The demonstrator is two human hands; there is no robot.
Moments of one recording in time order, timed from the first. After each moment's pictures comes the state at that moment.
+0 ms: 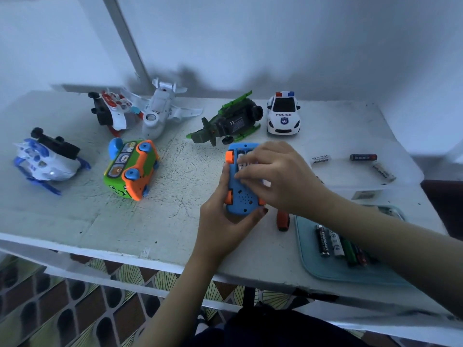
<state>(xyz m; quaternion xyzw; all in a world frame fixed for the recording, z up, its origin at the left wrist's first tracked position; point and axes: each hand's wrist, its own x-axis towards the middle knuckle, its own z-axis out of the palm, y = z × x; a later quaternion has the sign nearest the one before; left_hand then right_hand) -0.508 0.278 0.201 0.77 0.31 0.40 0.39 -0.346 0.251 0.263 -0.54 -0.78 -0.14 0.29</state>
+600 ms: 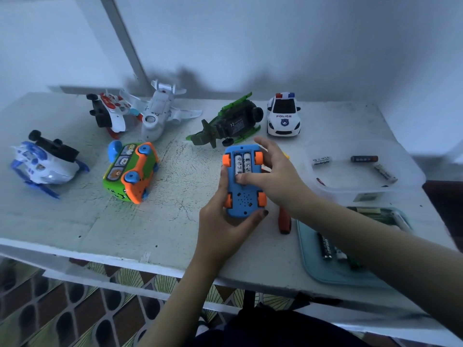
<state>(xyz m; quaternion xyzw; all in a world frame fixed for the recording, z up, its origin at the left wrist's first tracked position) -0.509 0.280 0.200 0.77 0.31 0.40 0.39 -0.367 0.261 0.258 -0.64 -0.41 0.38 0.53</state>
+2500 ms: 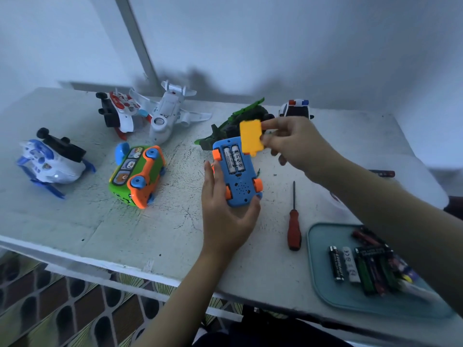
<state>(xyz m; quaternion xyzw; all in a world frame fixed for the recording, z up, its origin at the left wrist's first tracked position) -0.492 0.303 0.198 0.75 0.42 0.45 0.25 -0.333 0.302 0.310 -0.68 -0.47 0.33 0.47</state>
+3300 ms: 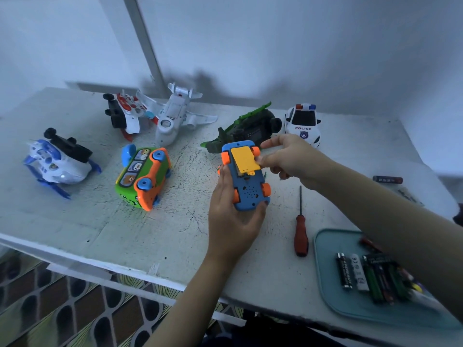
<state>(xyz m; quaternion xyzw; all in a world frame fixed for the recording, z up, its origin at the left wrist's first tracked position) -0.495 0.306 0.197 0.76 0.37 0.47 0.25 -0.342 0.312 0.303 -0.70 -0.42 0.43 0.39</state>
